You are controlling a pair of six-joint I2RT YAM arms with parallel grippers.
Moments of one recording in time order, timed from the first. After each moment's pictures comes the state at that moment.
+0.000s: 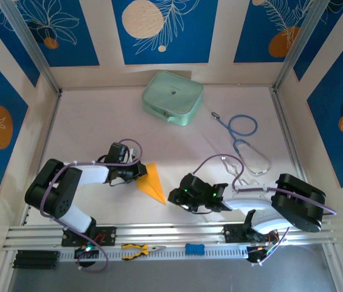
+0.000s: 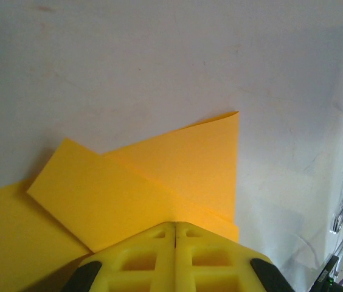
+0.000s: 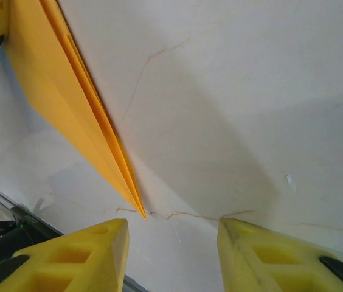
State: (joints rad) left arm -0.40 1.56 0.53 0.08 0.53 -0.80; right arm 1.09 1.34 0.43 0.05 -0.12 1.44
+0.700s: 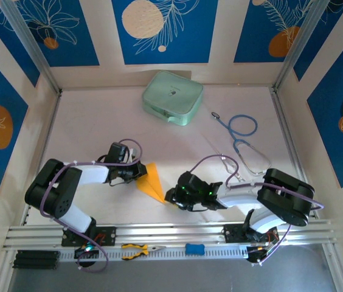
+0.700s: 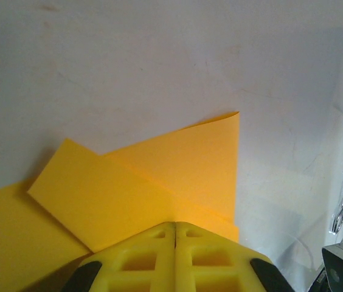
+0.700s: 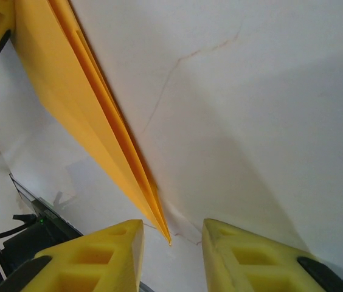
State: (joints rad) left arm -0.40 1.56 0.53 0.08 0.53 -0.81; right arm 1.07 1.47 0.44 0.20 -0.21 1.45
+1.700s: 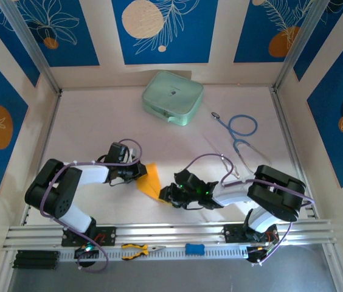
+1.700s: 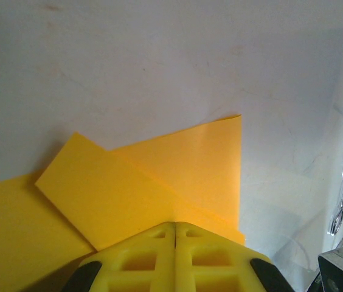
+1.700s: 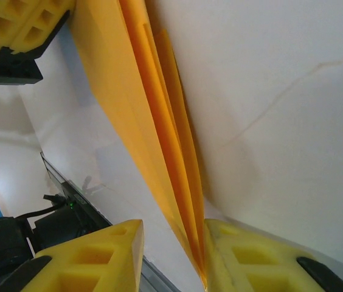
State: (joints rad) left arm -0.40 1.56 0.53 0.08 0.53 -0.82; right arm 1.06 1.55 0.46 0.38 -0.27 1.42
